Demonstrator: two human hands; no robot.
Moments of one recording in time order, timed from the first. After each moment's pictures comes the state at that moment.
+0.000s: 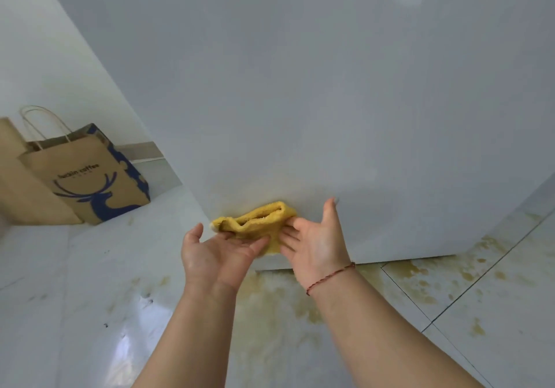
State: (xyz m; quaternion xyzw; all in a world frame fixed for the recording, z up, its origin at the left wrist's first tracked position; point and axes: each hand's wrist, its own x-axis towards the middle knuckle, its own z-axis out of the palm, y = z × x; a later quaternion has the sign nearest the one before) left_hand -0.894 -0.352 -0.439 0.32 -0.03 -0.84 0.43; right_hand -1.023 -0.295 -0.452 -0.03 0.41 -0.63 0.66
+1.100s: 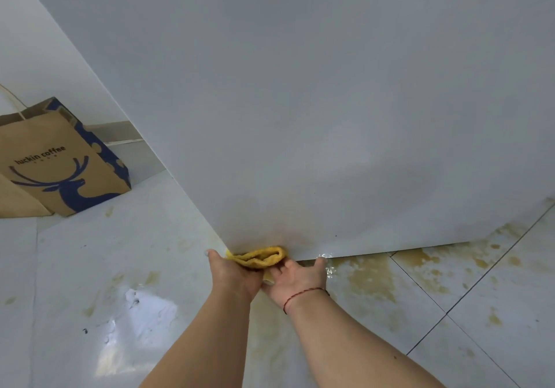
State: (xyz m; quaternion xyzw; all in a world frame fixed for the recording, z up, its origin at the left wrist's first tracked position) left_hand -0.890 -0.398 -0.582 0.50 0.04 -0.78 0.38; right_hand -0.972 -0.331 -0.588 0.28 0.25 -0.64 0.67
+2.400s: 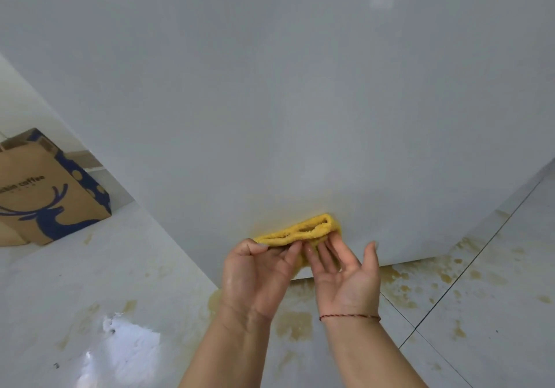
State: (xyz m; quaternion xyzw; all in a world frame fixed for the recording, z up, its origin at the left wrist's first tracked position) left_hand -0.962 -0.338 -0.459 0.30 -0.05 -0.90 0.32; right_hand -1.054 -0.267 -0.495 0.21 0.32 -0.82 0.42
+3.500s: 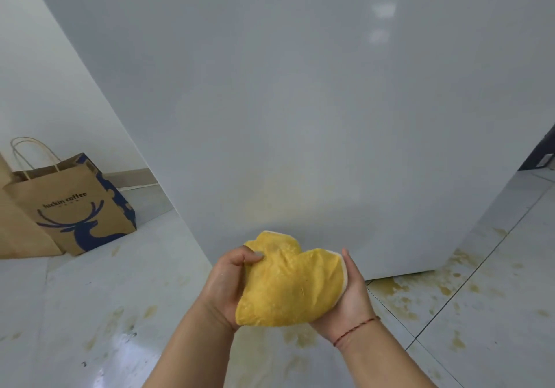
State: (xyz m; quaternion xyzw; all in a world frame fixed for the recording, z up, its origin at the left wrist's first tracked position) left_hand -0.907 -0.323 -0.412 0.42 -0.27 -0.85 0.17; right_hand -1.041 -0.227 -0.463 0.08 0.33 -0.69 0.64
